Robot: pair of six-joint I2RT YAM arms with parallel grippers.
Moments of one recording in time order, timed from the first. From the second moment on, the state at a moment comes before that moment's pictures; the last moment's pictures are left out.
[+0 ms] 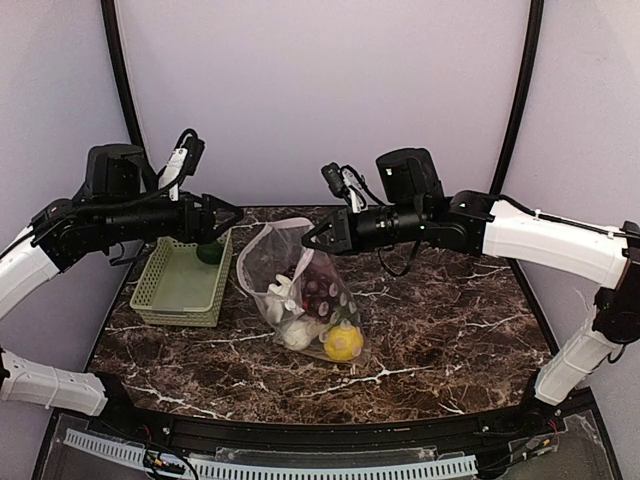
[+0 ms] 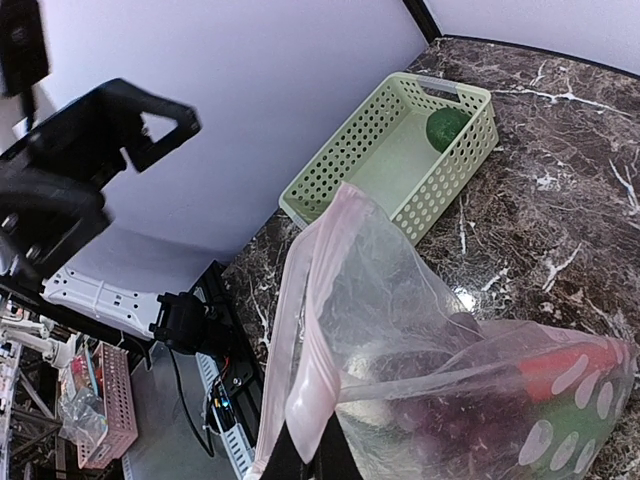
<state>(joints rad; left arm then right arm) -0.74 1.04 1.22 -0.54 0.09 -0.27 0.95 1.56 1.41 -0.27 -0.36 0.55</state>
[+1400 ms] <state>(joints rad) -0.07 1.88 1.12 -0.05 0.21 -0.74 0.95 1.63 1.46 -0.28 -0.37 0.50</state>
